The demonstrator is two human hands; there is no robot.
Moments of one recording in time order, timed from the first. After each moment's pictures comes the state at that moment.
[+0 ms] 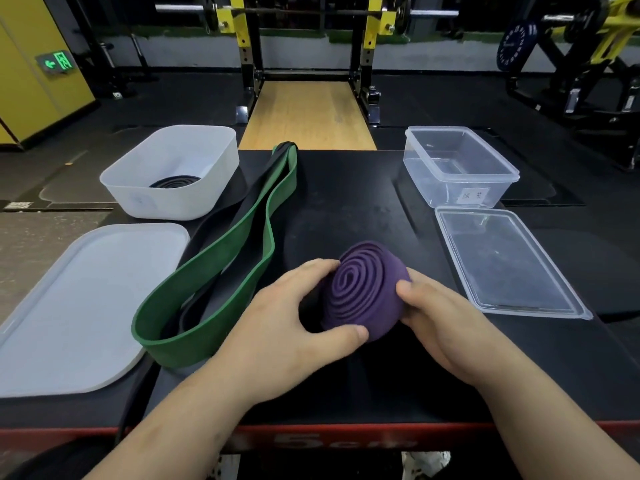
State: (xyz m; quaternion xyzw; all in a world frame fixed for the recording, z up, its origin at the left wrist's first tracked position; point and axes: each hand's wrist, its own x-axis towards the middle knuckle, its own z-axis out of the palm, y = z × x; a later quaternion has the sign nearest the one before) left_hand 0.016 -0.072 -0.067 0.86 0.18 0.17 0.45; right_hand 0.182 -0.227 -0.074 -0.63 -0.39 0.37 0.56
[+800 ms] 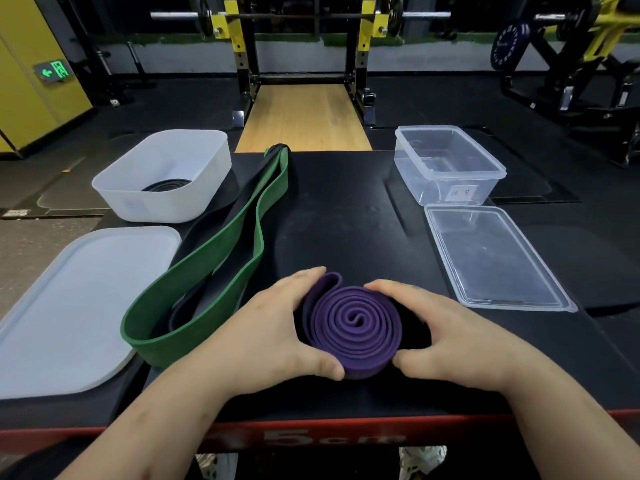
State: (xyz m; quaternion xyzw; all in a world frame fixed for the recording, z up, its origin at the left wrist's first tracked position) left_hand 0.018 -0.059 -0.075 0.89 0.18 0.03 0.42; right_hand 0.200 -0.258 -0.061 -0.76 -0.52 0.28 0.27
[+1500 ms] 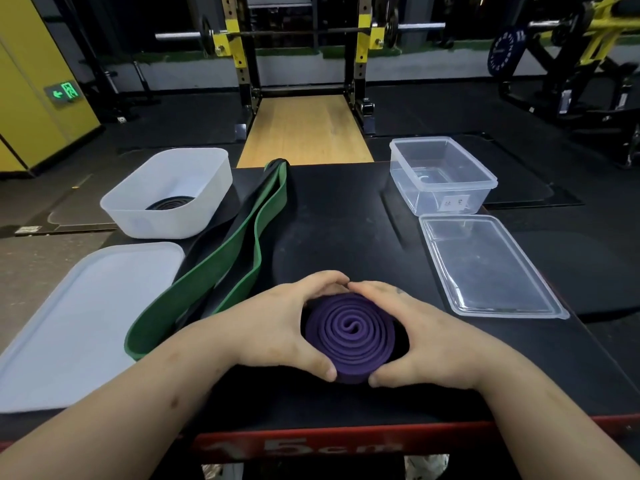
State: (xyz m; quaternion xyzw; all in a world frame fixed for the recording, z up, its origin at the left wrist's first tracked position) left_hand 0.045 -0.044 -0.053 0.91 0.10 -0.06 0.39; right_hand 0.206 -0.244 -0.066 -0.73 -0.56 0.28 0.26
